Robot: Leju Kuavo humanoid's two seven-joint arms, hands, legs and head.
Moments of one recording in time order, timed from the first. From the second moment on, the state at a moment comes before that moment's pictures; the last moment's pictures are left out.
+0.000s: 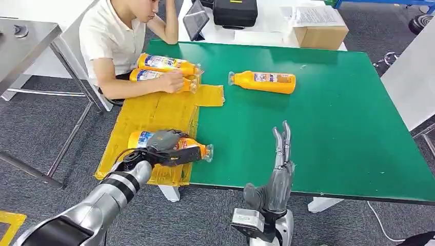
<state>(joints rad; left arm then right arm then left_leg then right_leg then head) -0.67 -0.09 -0.42 -0.53 -0.73 0.07 -0.11 0.12 0.31 0.35 -1.65 0.70 -0.70 -0.70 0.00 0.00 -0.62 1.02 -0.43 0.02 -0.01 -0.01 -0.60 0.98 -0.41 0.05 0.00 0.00</state>
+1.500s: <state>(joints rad) -0.39 -0.09 -0.46 -1.18 -0.39 0.09 -0.25 0.13 0.30 0.34 -1.61 0.72 -0.70 -0.70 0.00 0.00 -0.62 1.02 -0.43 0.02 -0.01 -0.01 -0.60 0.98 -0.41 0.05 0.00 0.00</state>
